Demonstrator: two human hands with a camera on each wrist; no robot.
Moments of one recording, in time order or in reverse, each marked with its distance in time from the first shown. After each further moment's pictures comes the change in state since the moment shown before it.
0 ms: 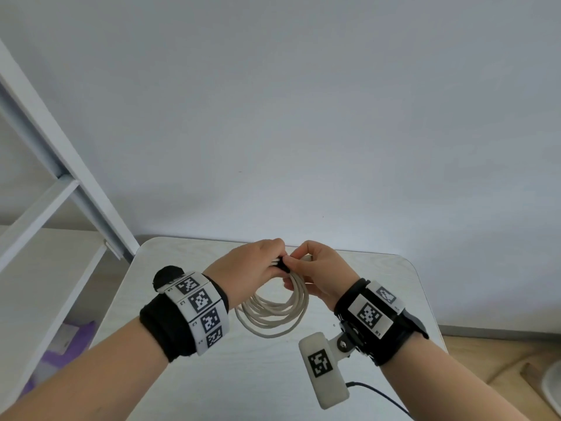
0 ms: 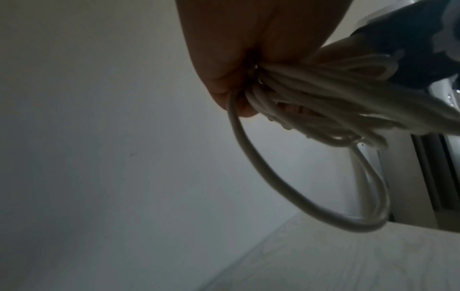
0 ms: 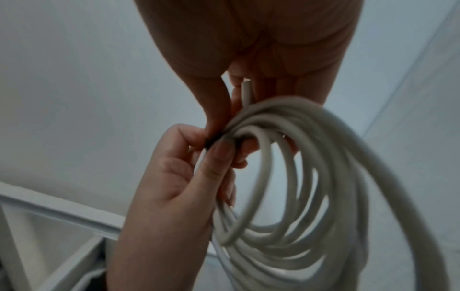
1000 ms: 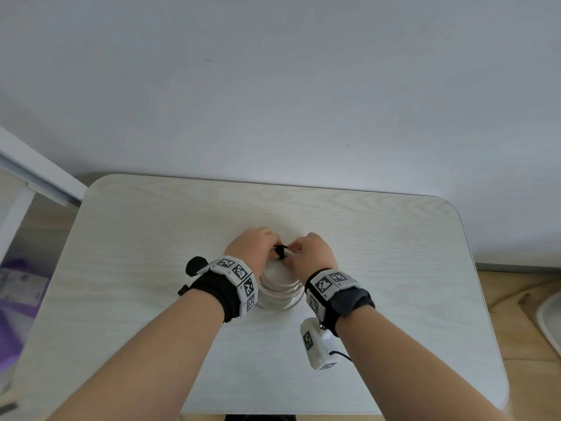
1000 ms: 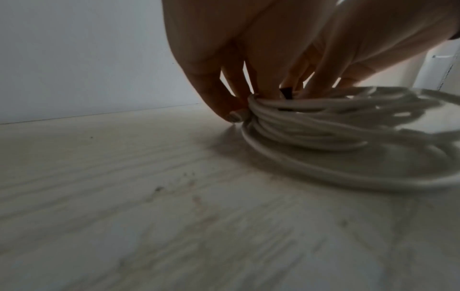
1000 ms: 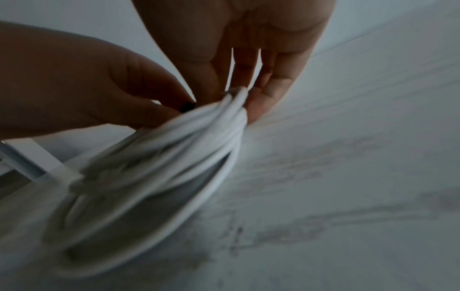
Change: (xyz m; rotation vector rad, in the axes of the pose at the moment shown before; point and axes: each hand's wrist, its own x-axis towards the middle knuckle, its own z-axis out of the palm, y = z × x) left_hand 0.078 -0.138 0.176 0.101 -0.192 -0.222; right_hand 0.142 0.166 -0.027 -0.935 0.157 0.202
